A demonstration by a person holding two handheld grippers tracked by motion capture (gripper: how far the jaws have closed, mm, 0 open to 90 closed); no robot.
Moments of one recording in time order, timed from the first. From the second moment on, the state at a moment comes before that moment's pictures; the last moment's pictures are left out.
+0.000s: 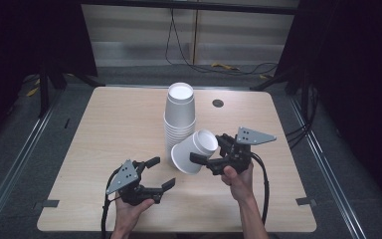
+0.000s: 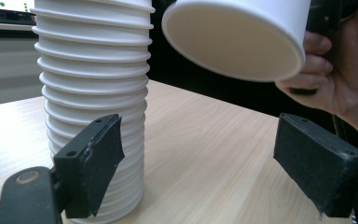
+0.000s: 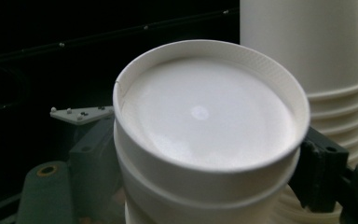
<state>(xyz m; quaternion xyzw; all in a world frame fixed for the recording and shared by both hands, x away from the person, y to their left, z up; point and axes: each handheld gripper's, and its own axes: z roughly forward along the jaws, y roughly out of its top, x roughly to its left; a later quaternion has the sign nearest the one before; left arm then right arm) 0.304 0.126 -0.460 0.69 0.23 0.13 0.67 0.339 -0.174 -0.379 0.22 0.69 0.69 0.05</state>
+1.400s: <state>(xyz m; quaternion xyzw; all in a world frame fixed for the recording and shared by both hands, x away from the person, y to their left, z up) 0.315 0.102 -0.453 0.74 0.18 0.11 0.64 0.343 -0.153 -0.423 0.19 0.72 0.67 -0.01</state>
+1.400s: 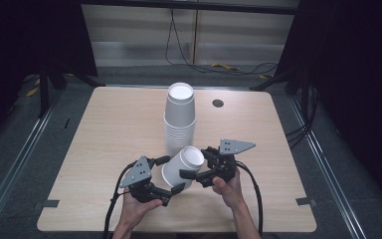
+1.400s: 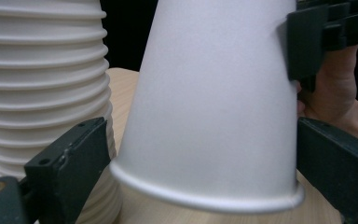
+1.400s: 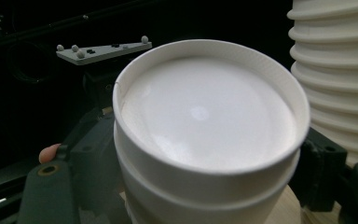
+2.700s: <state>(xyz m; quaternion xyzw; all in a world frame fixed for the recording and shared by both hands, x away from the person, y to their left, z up) 0.320 0.097 -0.453 0.76 0.15 0.08 0.62 0.338 -0.139 -0.429 0.16 0.73 0.66 -0.01</state>
